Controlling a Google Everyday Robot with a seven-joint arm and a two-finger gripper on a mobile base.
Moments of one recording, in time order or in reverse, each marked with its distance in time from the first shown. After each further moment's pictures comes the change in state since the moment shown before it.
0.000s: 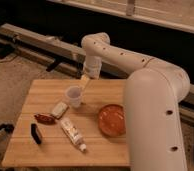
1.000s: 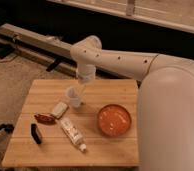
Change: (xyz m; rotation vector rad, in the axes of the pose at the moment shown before) arm -0.010 -0.069 -0.012 -0.173 0.011 -0.081
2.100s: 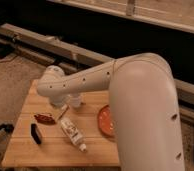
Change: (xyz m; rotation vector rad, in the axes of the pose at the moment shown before) arm 0.051 -0.129 0.070 -0.051 -0.012 -0.114
